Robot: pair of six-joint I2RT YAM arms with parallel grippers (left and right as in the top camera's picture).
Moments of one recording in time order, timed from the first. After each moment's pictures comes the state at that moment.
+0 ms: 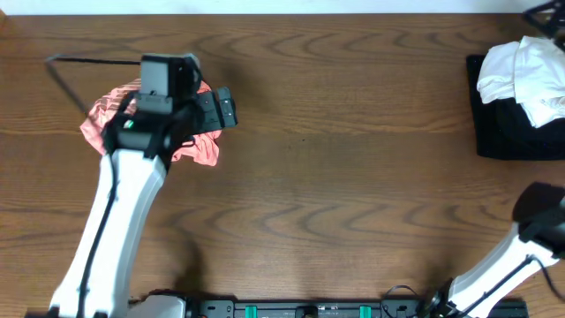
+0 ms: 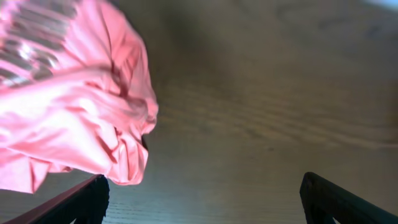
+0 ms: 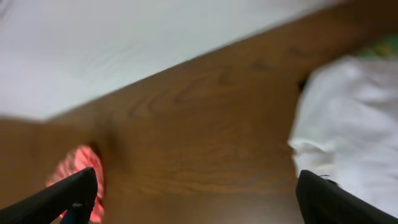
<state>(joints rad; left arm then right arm) -0.14 1.38 1.29 -0.78 0.12 -0.35 -0.49 2.06 2.56 -1.44 -0.68 0.00</state>
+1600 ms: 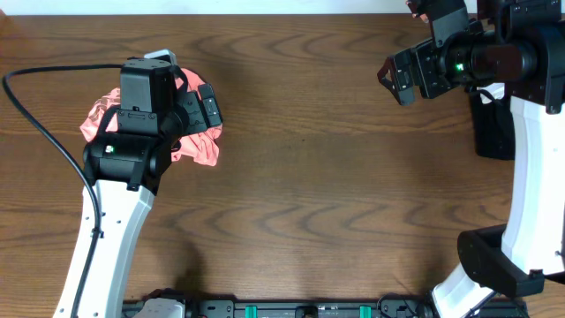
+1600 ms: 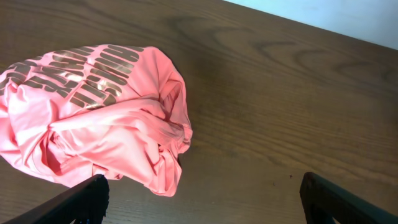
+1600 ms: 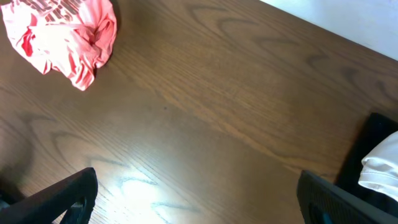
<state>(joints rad) -0.14 1.28 1.30 -0.80 -0.05 -0.35 0.20 1.83 2.56 -1.69 -0.23 -0.18</state>
